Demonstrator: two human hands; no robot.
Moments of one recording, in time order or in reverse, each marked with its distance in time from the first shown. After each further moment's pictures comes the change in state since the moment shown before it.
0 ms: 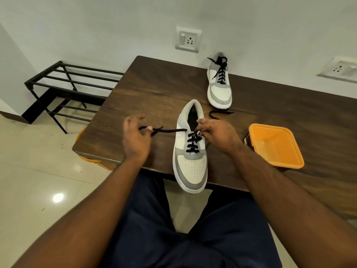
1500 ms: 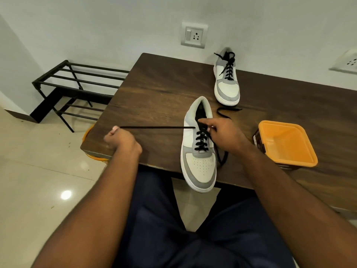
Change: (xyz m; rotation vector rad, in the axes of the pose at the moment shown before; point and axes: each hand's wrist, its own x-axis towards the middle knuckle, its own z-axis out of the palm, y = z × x) left_hand 0.036 -0.009 -0.018 -0.857 0.516 -0.932; right_hand -0.006 -0.036 -0.007 0.235 0.002 0.170
